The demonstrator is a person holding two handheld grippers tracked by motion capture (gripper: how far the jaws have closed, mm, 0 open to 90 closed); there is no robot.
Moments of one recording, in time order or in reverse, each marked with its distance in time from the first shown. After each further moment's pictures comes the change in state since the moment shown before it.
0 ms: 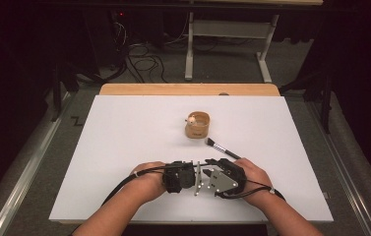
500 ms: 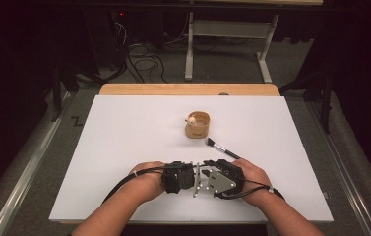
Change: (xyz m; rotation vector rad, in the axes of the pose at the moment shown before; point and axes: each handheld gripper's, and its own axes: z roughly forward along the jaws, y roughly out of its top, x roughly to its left) left arm 0.000 -0.002 -0.002 0.030 0.003 0.061; right arm -0.001 0.003 0.002 -0.004 0.023 -0.031
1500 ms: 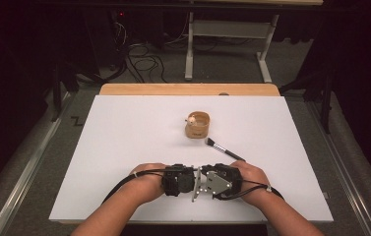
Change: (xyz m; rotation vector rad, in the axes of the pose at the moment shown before) left arm -0.007 0.000 -0.002 -0.055 -0.007 0.025; right arm 0.002 0.000 0.007 0.011 0.054 -0.072
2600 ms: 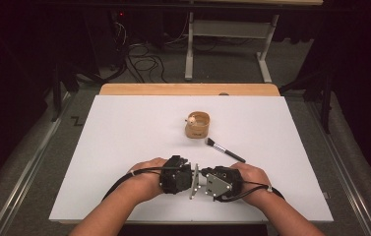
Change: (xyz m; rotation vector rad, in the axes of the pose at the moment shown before) left arm 0.008 -0.005 -0.004 -0.001 0.009 -0.022; right arm 0.002 0.001 -0.004 0.009 0.031 -0.020
